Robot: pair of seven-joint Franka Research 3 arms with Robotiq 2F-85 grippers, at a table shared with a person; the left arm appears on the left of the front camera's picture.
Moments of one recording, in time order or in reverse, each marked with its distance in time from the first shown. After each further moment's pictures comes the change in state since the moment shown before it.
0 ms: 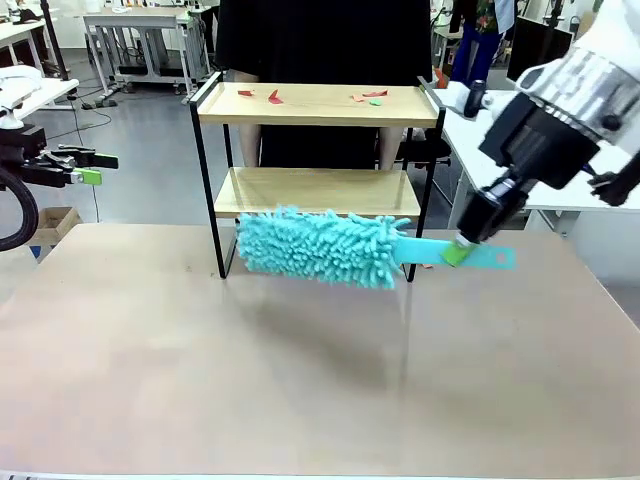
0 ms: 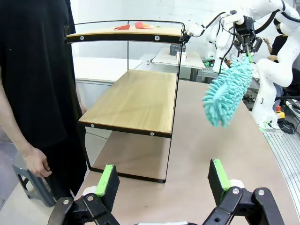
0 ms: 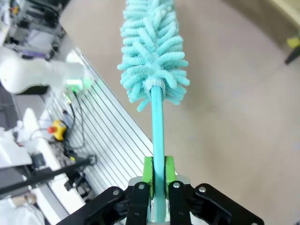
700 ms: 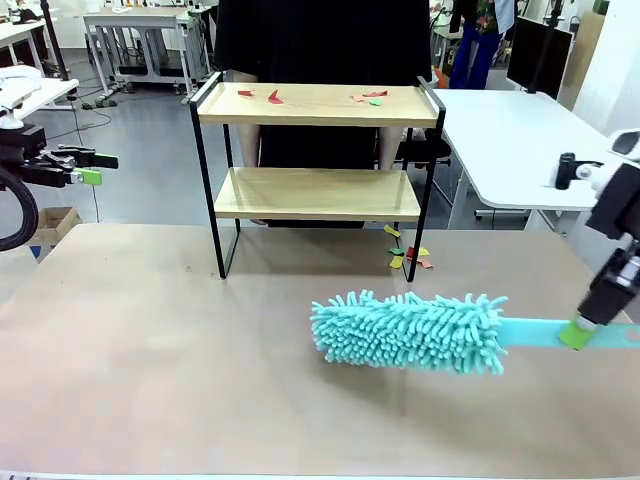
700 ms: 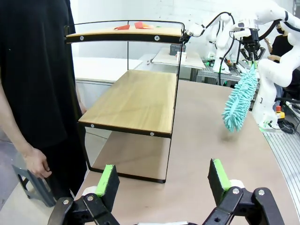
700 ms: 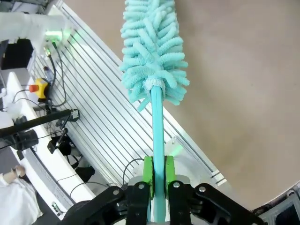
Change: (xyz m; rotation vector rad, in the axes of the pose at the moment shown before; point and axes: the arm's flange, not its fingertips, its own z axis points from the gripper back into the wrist) left arm 0.000 0.000 0.000 0.000 0.000 0.000; right arm -0.105 -0.020 0.004 -0.040 0.142 -0.017
